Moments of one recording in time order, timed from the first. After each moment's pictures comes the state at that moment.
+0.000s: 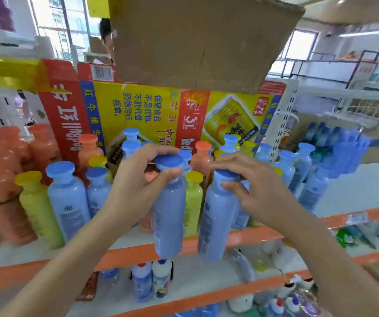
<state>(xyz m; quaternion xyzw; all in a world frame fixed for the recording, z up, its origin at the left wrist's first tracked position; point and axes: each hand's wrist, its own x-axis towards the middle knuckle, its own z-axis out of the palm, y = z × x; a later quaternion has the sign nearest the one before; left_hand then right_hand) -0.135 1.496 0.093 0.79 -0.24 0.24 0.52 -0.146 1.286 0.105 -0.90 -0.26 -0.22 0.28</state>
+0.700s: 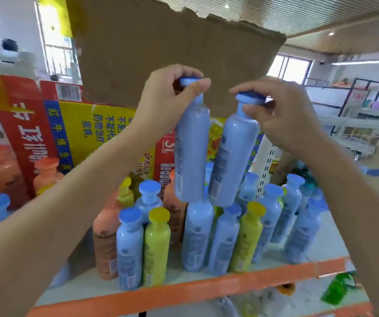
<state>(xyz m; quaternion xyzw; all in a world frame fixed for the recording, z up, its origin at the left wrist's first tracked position) -0.021 1.394 0.216 0.72 -0.28 0.35 0.52 -0.052 1.207 0.226 -0.85 -0.26 -0.39 0.23</state>
